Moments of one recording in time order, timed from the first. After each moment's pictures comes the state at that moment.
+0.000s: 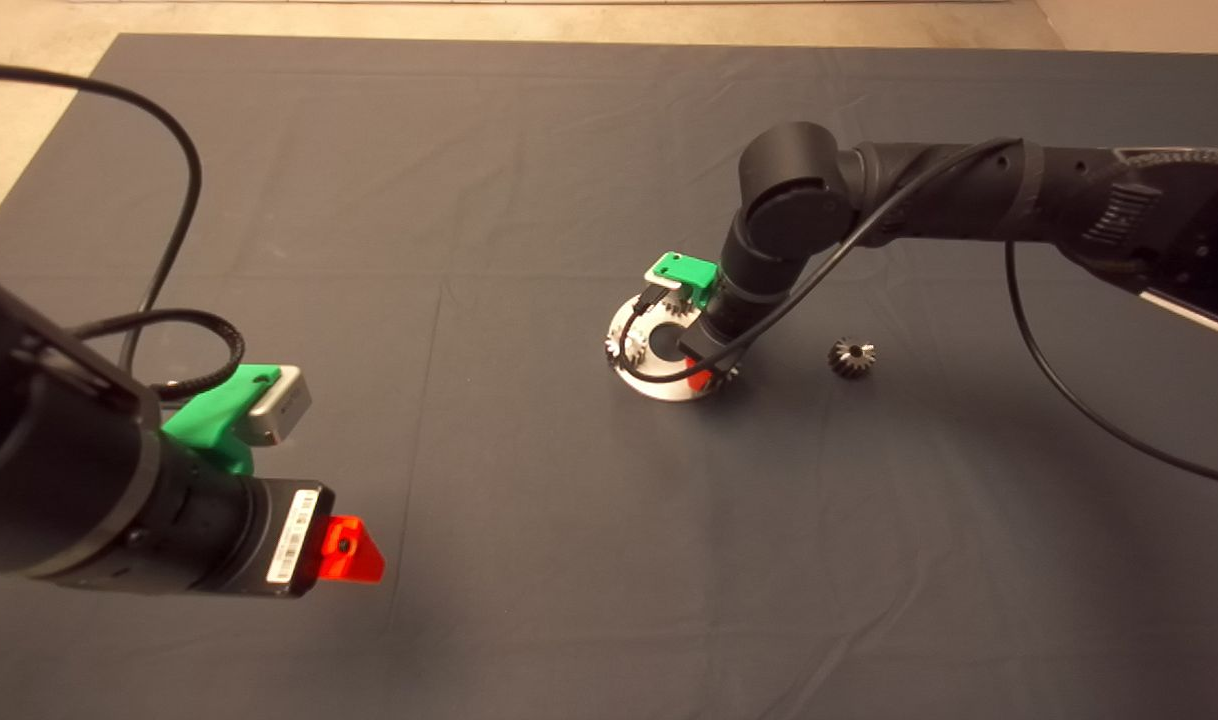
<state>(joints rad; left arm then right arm) -0.66 2.17 -0.38 0.02 1.53 -1.77 0.35 2.80 -1.35 -0.32 -1.52 0.64</state>
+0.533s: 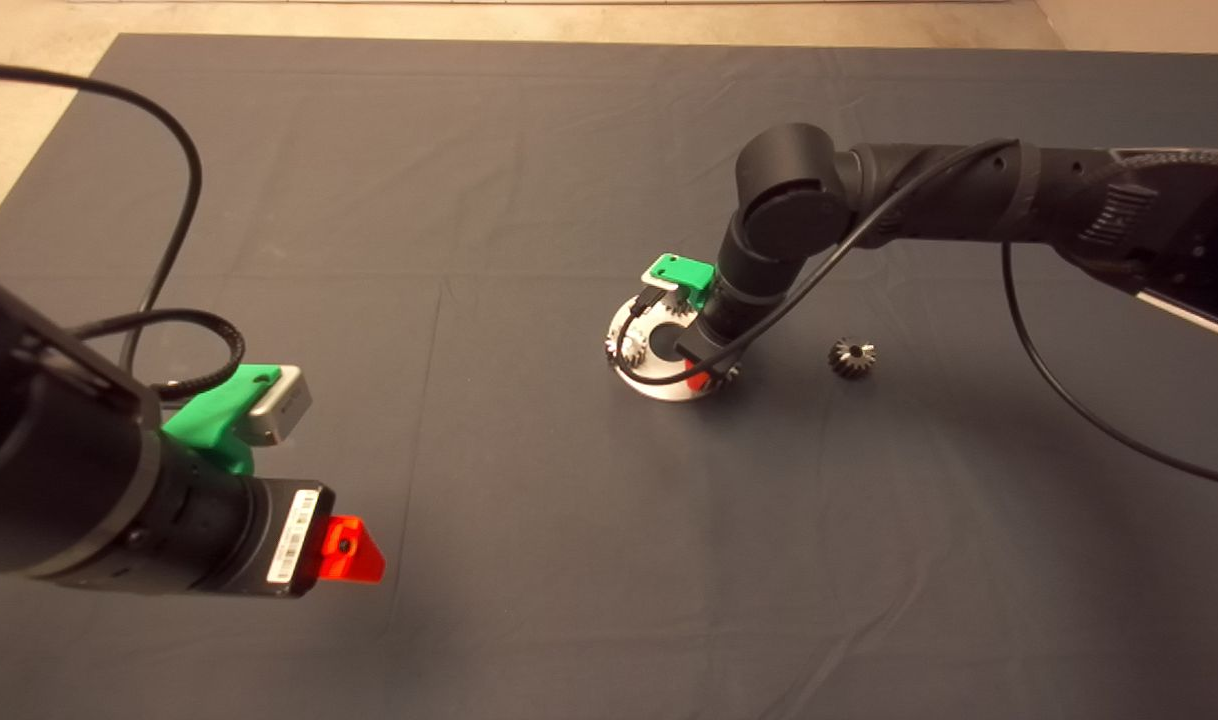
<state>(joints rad) -0.66 2.17 -0.38 0.02 1.53 -1.77 0.34 2.80 -1.35 -0.32 -1.53 0.64</state>
